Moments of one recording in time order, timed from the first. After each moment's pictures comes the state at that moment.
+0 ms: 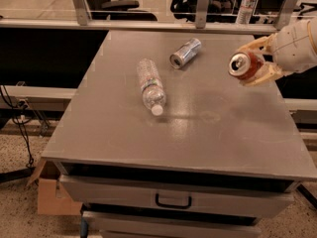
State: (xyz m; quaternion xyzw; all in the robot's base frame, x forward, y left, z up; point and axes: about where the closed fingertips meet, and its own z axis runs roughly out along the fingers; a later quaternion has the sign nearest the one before) arm 0.576 -0.224 0.927 -0.75 0.53 -0.02 0.39
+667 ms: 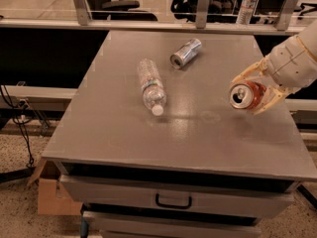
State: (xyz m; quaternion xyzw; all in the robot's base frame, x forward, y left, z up) arm 0.508 -0.212 0.895 -0.85 0.46 0.05 0.26
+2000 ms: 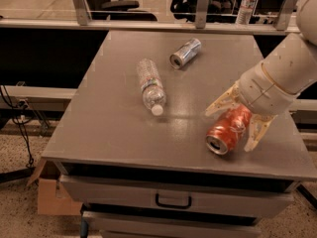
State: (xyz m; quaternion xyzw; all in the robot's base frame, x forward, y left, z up) arm 0.453 -0.158 0.867 -0.92 0.34 0.01 0.20
